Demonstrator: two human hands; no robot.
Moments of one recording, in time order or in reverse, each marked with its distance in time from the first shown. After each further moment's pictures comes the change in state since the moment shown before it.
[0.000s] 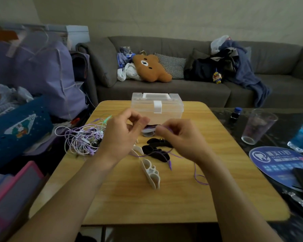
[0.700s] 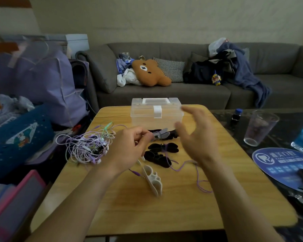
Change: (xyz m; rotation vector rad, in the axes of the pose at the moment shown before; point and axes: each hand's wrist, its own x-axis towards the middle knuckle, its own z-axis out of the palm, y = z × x) left_hand -0.003 -0.010 0.006 0.046 -0.207 -0.043; right_hand 0.005 0.022 -0.011 -0.270 0.457 -0.044
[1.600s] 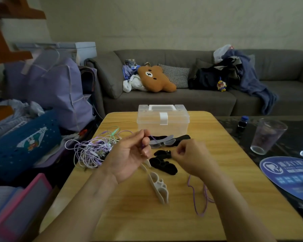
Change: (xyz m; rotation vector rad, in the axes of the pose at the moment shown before) left_hand -0.001 0.004 -0.011 -1.223 -0.066 -0.472; right_hand -0.006 0.002 0.018 -0.234 -0.478 0.202
